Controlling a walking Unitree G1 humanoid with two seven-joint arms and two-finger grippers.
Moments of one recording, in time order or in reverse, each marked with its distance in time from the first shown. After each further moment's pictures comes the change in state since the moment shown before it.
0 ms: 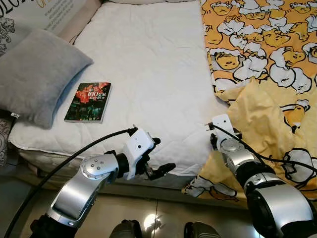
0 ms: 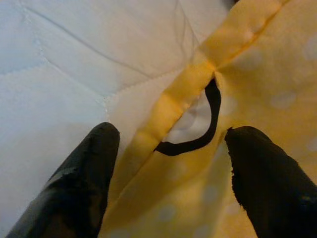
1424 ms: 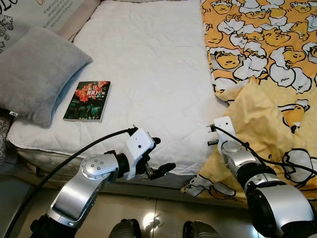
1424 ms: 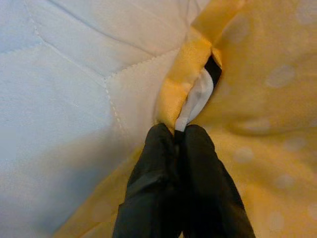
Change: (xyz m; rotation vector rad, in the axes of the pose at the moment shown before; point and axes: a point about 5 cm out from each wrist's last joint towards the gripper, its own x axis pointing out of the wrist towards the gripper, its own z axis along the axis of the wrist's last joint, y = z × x) left arm 0.000 0.000 0.000 -0.001 -0.001 0.004; right arm 0.000 0.000 -0.007 0.051 0.035 0.021
